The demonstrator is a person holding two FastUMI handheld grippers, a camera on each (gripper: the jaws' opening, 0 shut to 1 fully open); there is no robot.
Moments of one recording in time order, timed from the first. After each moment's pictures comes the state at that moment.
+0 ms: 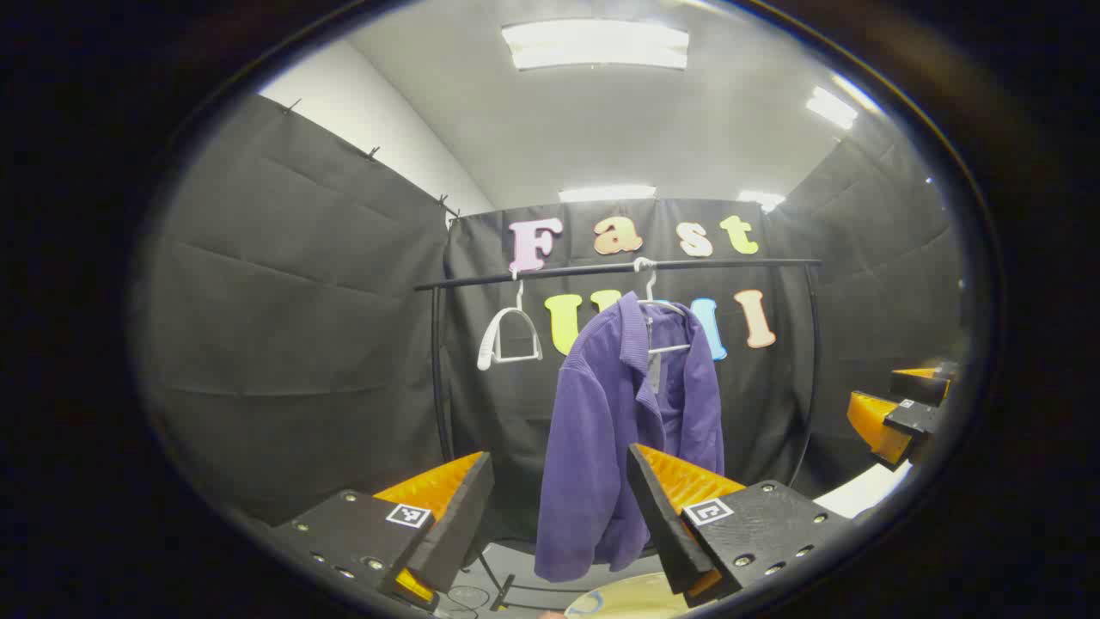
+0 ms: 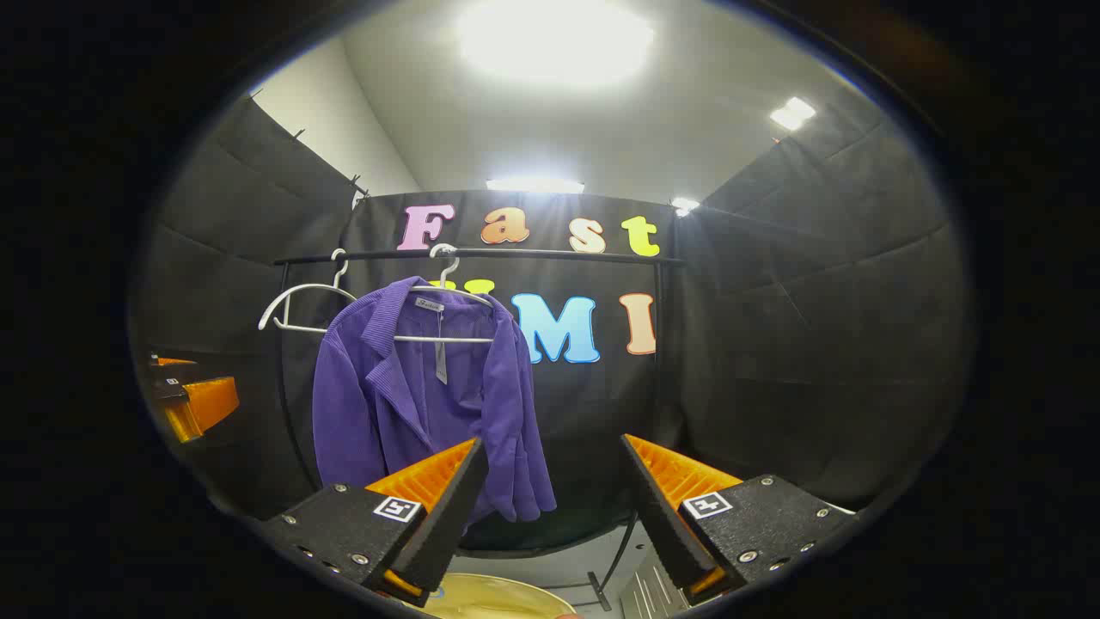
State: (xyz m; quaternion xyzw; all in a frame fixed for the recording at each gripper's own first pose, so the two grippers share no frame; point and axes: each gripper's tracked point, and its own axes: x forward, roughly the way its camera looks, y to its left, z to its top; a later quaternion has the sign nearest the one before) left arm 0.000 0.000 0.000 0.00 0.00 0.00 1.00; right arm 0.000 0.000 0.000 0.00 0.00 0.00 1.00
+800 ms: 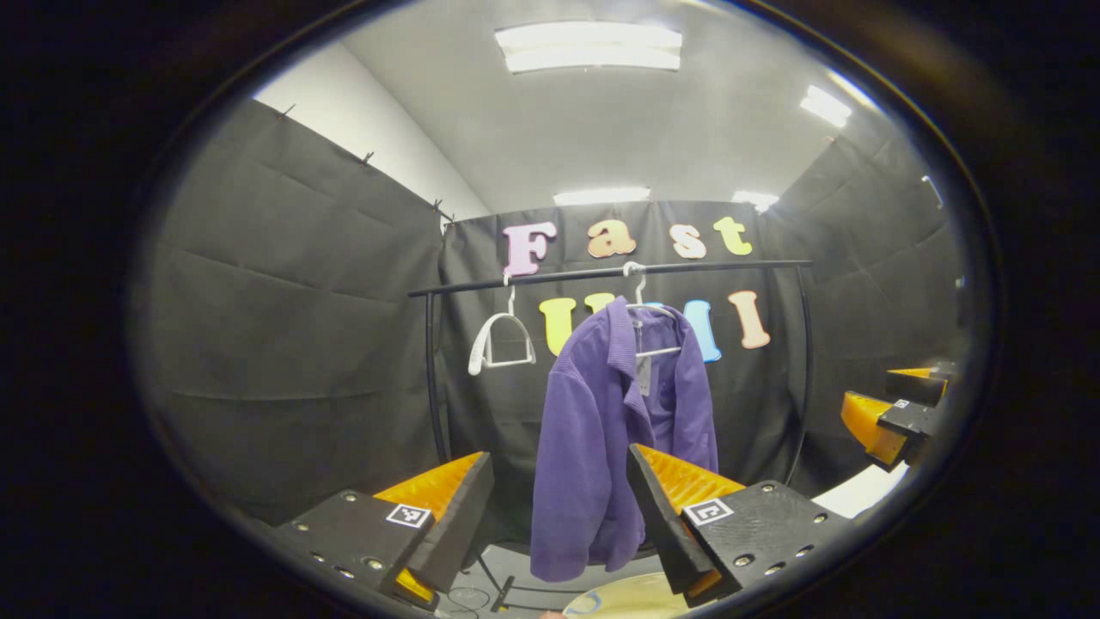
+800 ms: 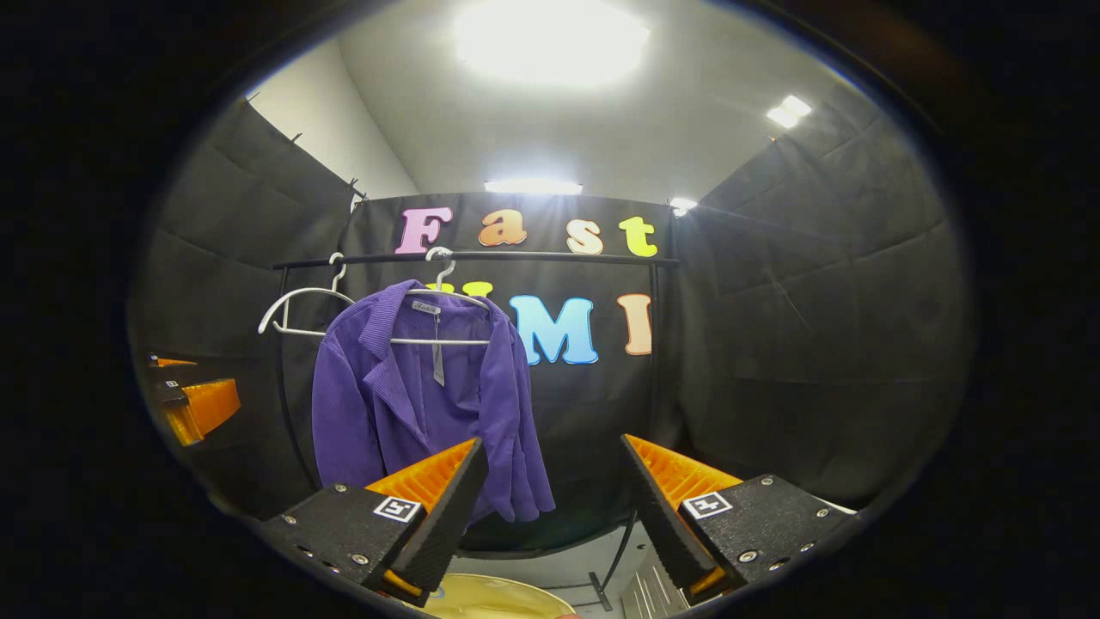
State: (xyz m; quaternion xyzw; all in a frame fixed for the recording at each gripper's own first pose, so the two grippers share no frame) left arm -0.008 -0.013 0.006 0.01 0.00 -0.01 1.00; right arm 0.001 -0.008 0.003 0.00 0.00 0.00 1.00
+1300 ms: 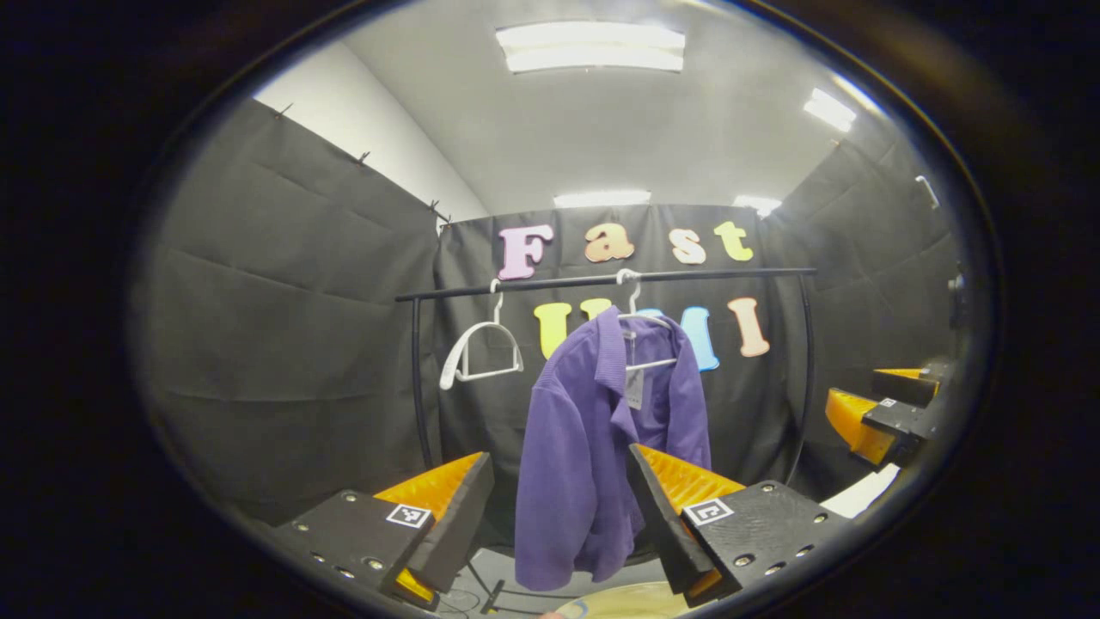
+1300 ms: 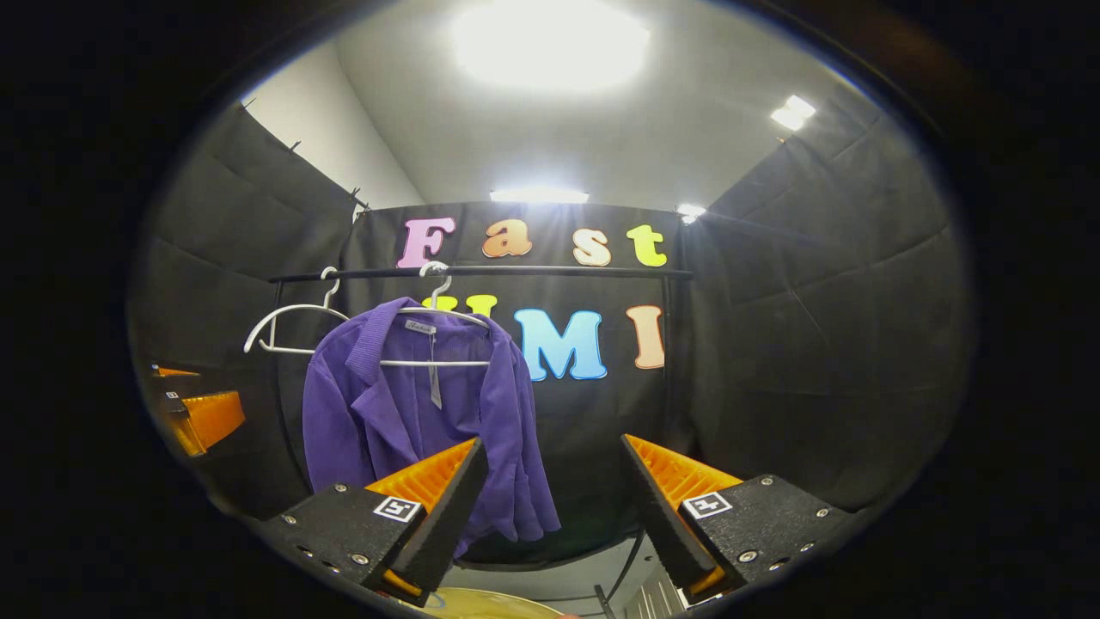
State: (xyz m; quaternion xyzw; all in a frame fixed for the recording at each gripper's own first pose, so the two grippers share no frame) left arm 0.031 -0.039 0.026 0.00 -0.01 -0.01 1.00; right arm 0.051 -0.010 0.029 0.01 -0.03 0.02 1.00
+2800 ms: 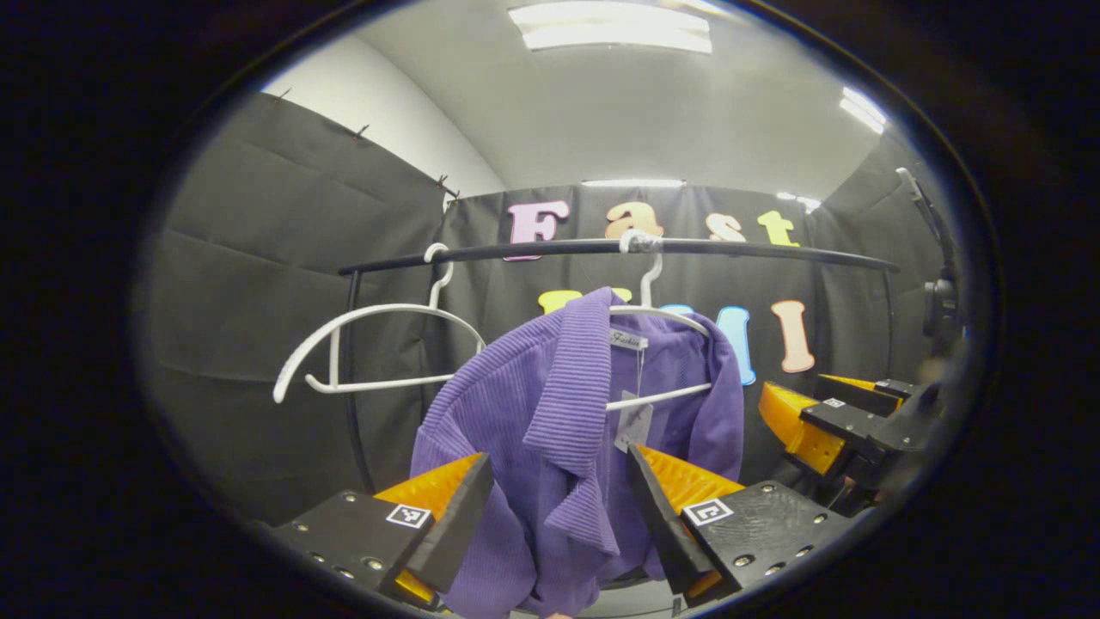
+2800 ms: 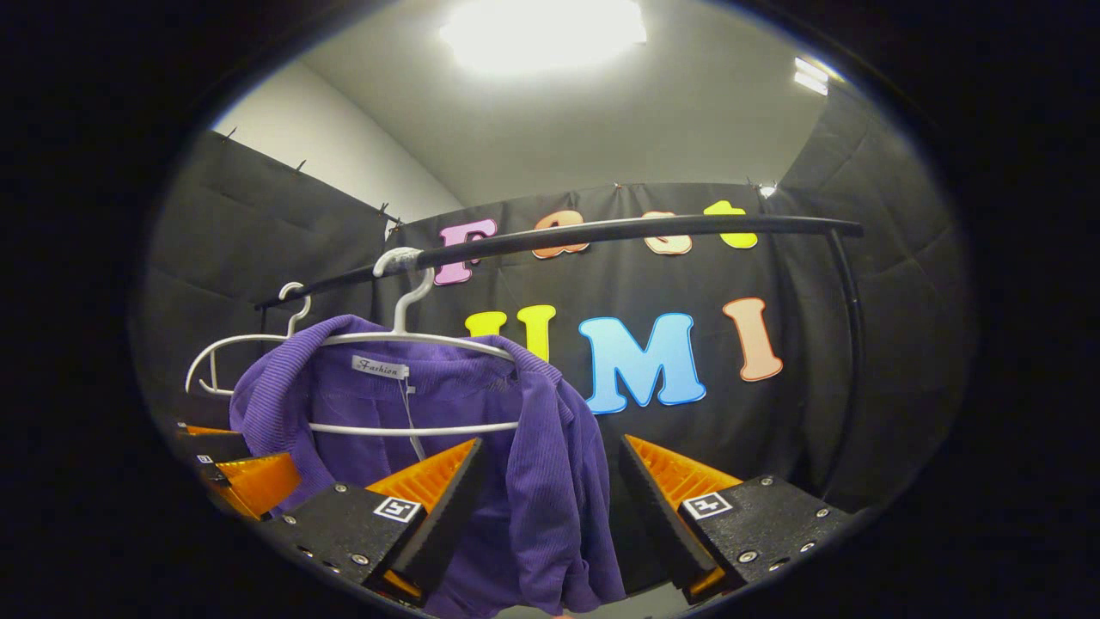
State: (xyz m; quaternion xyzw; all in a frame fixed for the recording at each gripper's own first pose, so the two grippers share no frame) left arm 0.252 -0.100 0.010 -0.03 0.01 0.05 1.00; right arm 0.306 0.054 0.046 0.06 -0.04 0.15 0.99
